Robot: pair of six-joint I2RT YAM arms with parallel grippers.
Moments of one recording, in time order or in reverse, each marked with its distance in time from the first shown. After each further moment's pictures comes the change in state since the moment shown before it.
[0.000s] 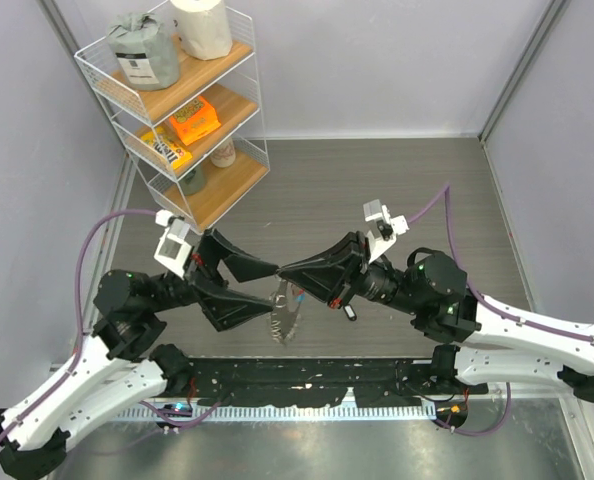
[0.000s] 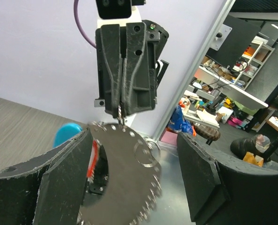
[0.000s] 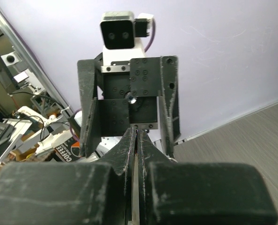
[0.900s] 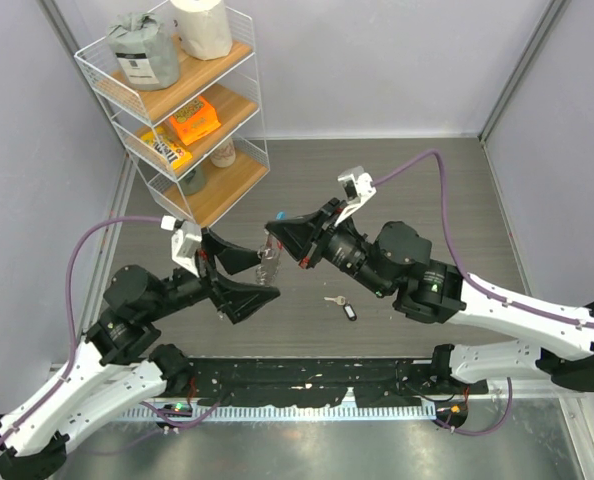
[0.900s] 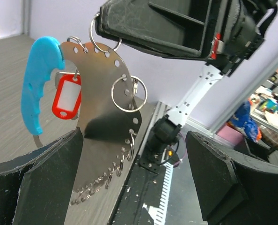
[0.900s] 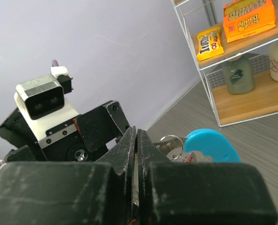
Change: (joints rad) left arm 0.000 -0.057 0.002 -0.340 -0.224 0.232; right arm 0.001 0.194 0.311 -0.323 0.395 -0.020
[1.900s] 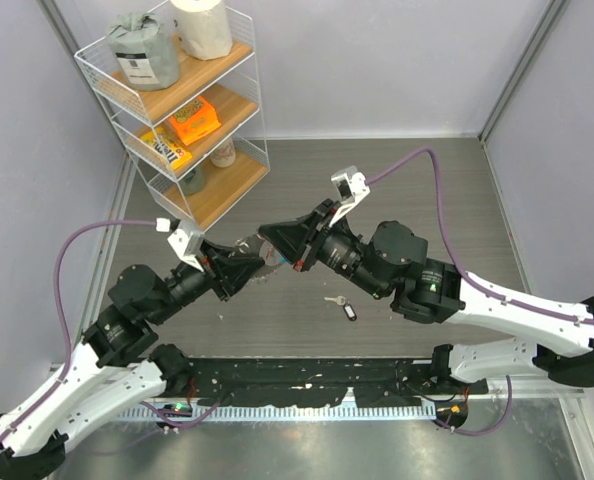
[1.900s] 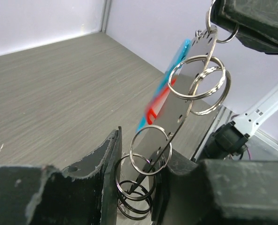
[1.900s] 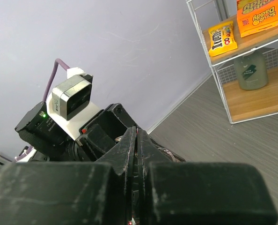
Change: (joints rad) left arm -0.007 -0.010 0.011 -0.151 -0.319 0.180; right arm 0.033 0.050 0.066 -0.039 0.016 0.028
